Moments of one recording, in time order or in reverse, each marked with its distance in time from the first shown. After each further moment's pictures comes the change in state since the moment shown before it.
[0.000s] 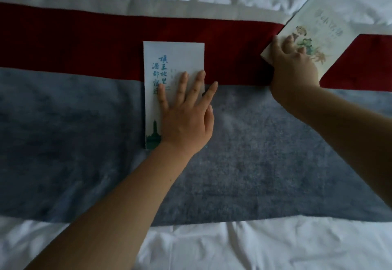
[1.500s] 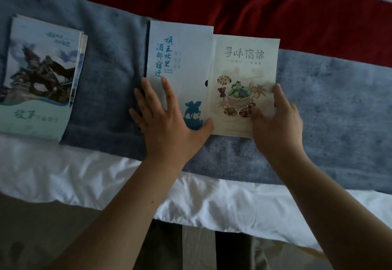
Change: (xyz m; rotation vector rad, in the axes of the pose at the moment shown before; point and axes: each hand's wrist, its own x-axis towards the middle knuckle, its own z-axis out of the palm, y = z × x) left_hand -0.164 -0.155 -0.047 -0.254 -0.107 -0.572; right_hand -0.196 -0.196 0.065 0.683 -0.022 0.195
